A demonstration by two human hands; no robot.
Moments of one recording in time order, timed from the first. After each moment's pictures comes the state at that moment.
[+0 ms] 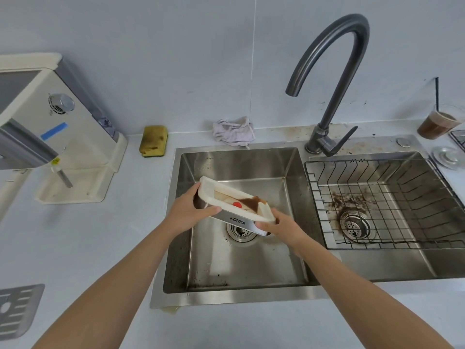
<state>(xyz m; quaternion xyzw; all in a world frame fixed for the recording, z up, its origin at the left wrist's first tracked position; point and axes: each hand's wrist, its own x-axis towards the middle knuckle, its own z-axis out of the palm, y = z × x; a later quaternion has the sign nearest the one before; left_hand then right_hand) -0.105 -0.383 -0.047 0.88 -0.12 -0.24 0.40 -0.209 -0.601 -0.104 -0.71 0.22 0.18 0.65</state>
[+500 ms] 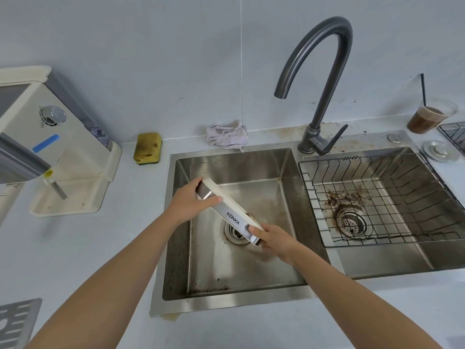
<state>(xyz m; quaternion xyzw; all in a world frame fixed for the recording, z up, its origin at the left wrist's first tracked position) -0.086 -0.404 -0.032 0.90 -0.13 -0.23 0.36 -0.216 -0.583 -0.111 -0.65 0.26 0.24 0.67</state>
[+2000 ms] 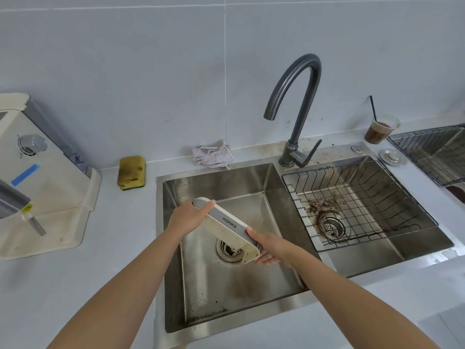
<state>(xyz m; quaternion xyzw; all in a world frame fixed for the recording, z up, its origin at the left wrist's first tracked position) -0.067 -0.413 -0.038 0.91 -0.08 -0.27 0.31 -0.205 -0.573 -0.076 -0.71 0.34 0.28 0.56</state>
